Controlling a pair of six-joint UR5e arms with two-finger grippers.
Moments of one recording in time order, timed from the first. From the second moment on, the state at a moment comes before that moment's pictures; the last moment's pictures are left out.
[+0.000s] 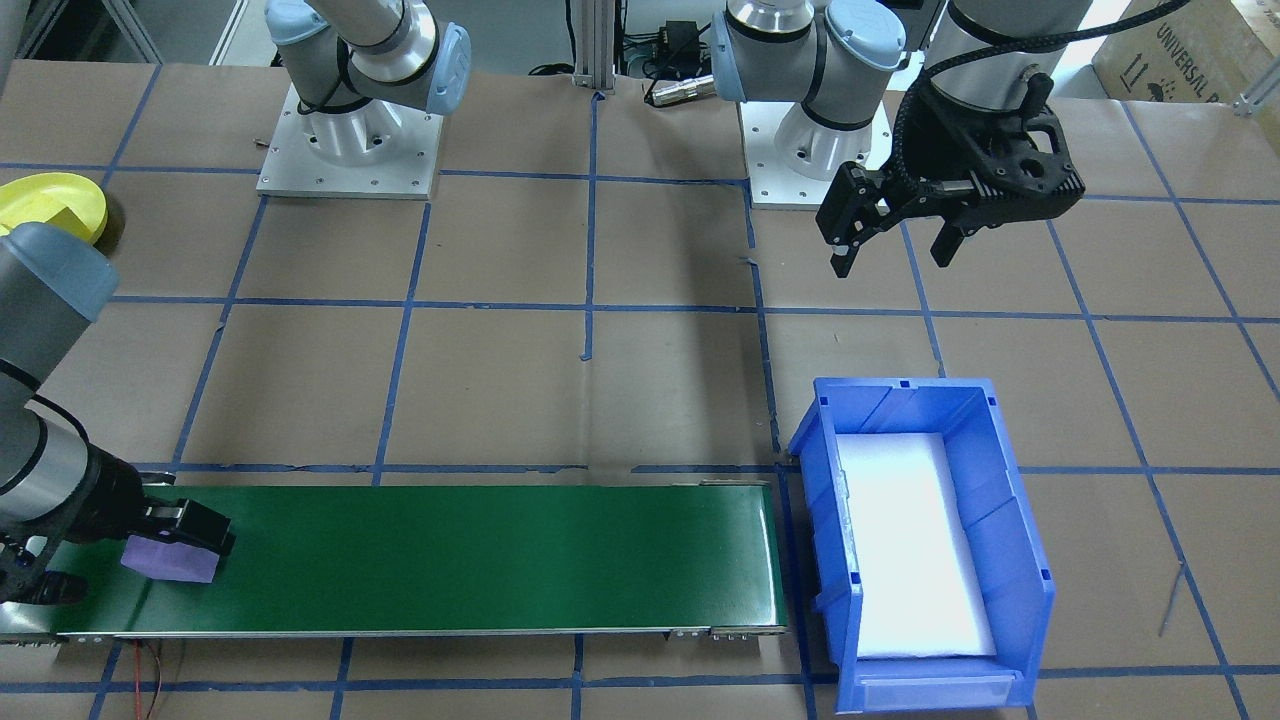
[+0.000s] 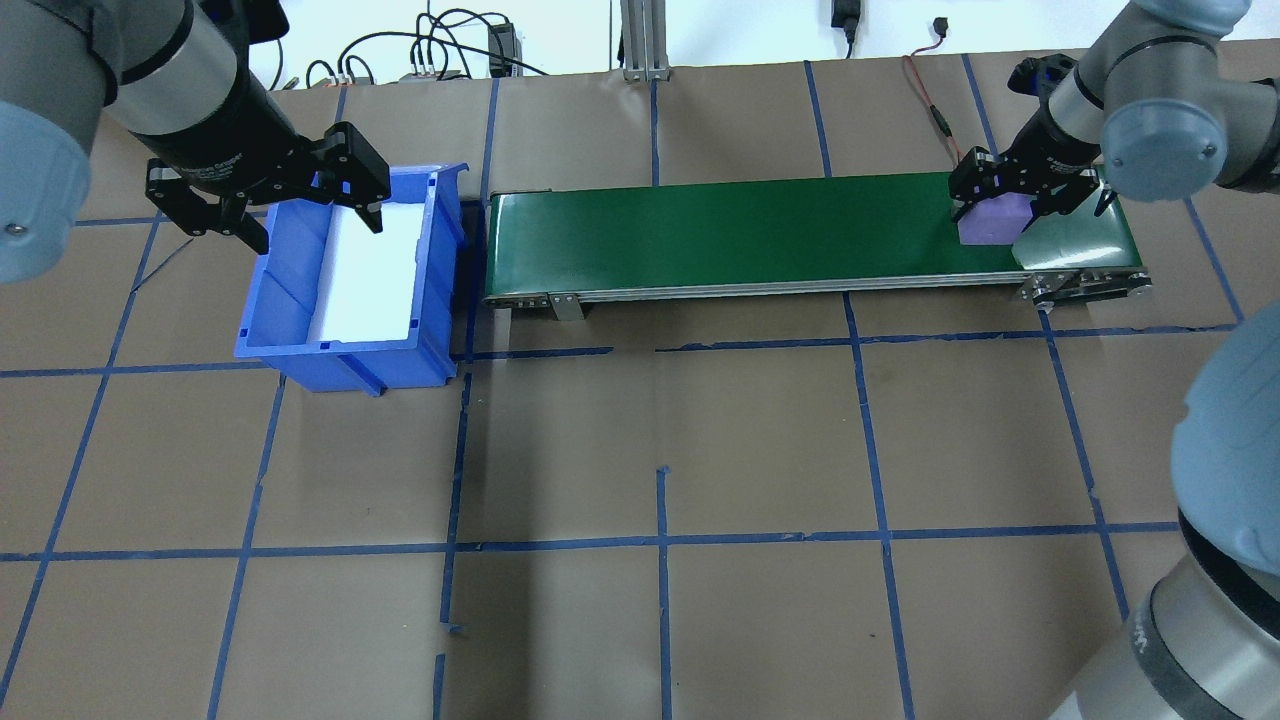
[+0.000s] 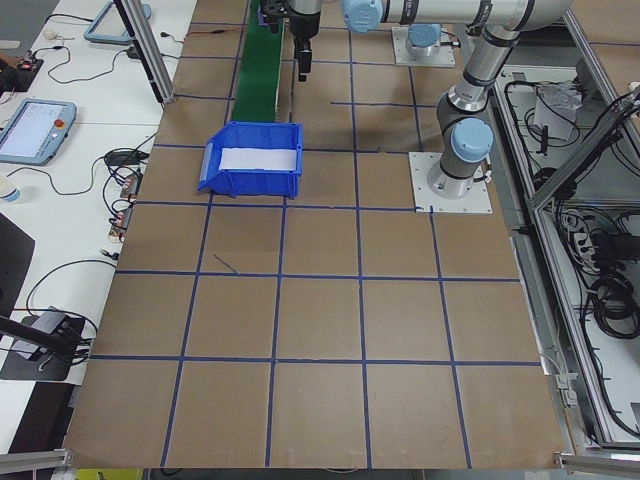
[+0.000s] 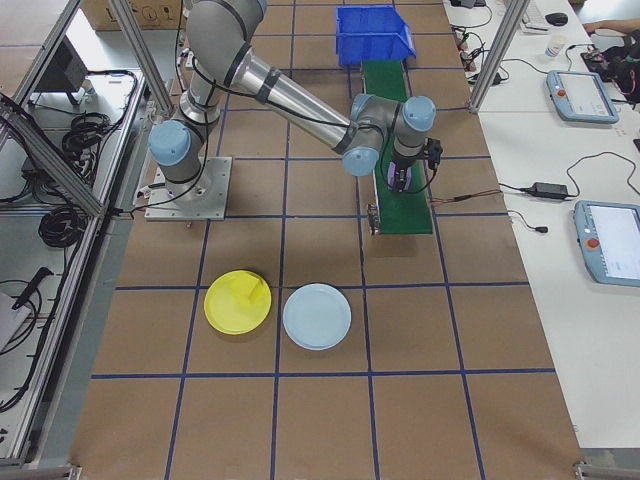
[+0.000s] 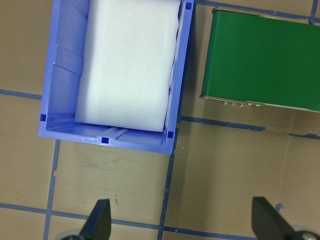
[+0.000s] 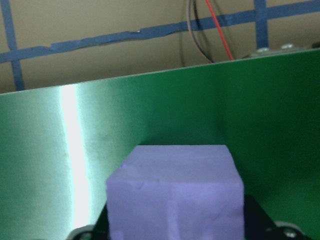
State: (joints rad) left arm -1.54 -1.52 -1.61 -1.47 1.57 -0.13; right arm 1.26 -1.08 1.56 -2.05 -1.47 -0.21
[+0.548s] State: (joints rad) left arm -1.54 -1.52 -1.61 -1.47 1.57 -0.13; right arm 1.10 -1.17 1.61 -2.04 -1.64 -0.54
